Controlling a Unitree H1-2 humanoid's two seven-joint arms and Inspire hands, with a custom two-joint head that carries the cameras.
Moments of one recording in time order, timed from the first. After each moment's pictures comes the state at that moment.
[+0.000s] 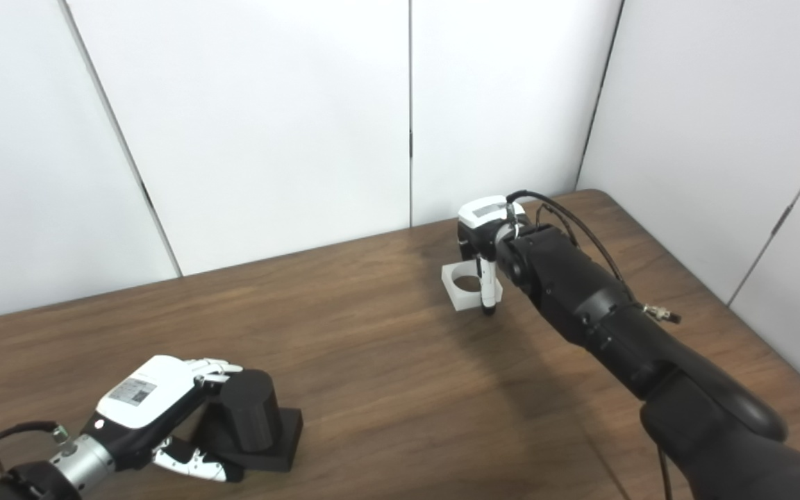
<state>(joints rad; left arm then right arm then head) -0.44 0.47 -0.57 0.19 0.74 -0.34 -0.16 -0.67 -0.63 0.42 0.41 -0.96 0.26 0.46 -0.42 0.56</state>
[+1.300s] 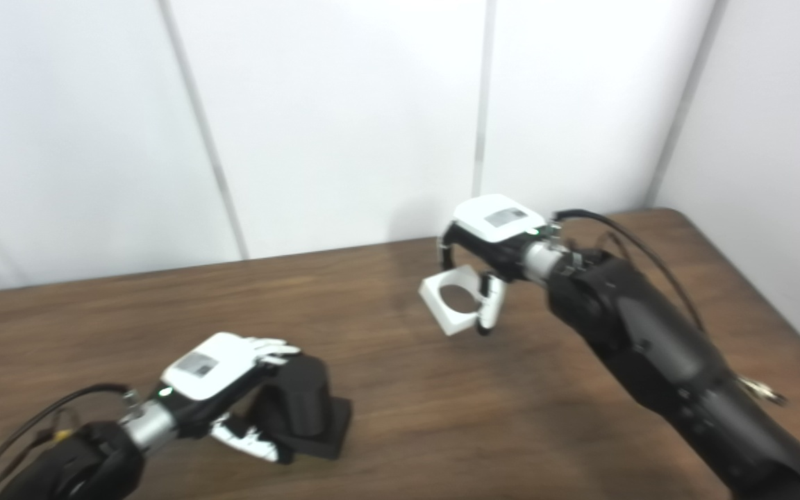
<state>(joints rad) -0.46 0.44 -0.58 0.19 0.76 -0.29 -0.16 -0.52 -0.64 0.31 -0.12 -0.79 0.11 0.48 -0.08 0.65</state>
